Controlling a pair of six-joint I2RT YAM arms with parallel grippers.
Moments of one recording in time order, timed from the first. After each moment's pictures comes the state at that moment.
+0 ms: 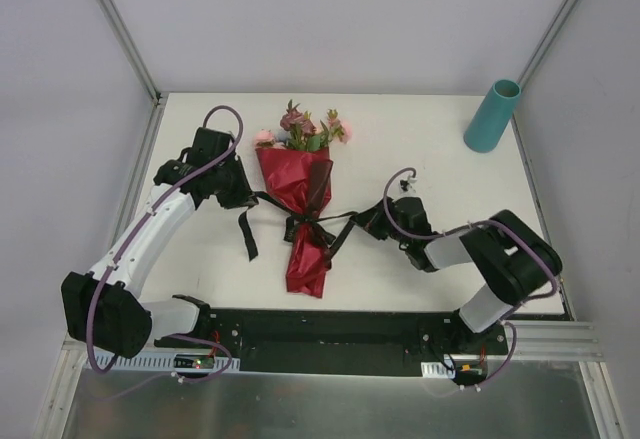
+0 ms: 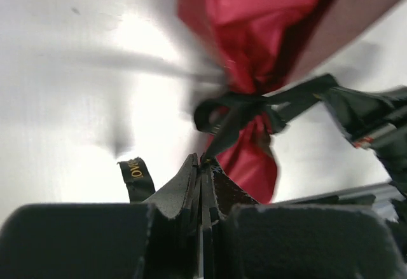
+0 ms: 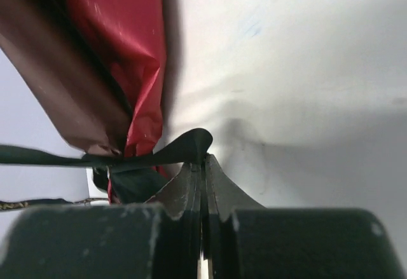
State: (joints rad) left arm -0.30 1.23 1.11 -0.85 0.19 -0.63; right arm 0.60 1.68 0.39 0.85 -0.14 1.09
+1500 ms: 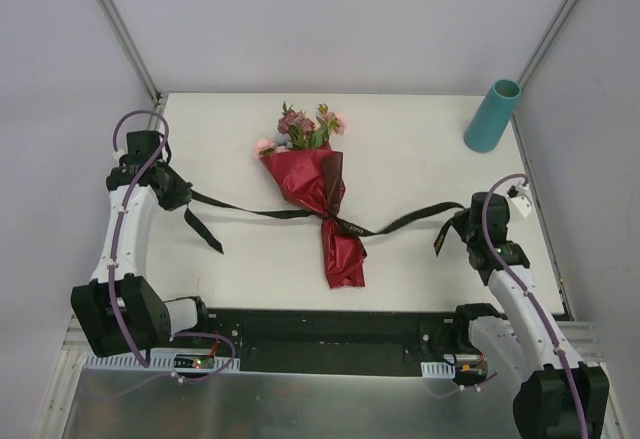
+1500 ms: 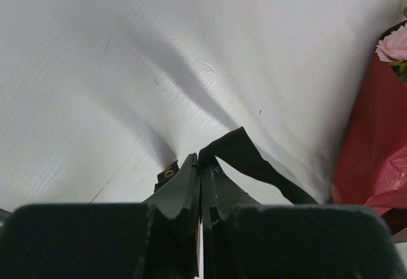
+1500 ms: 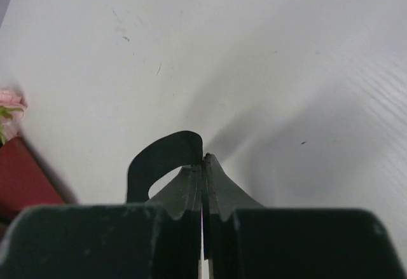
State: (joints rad) left arm 0.19 1.22 1.06 -0.87 -0.01 -0.64; right arm 0.13 0.80 0.48 -0.34 0.33 0.91
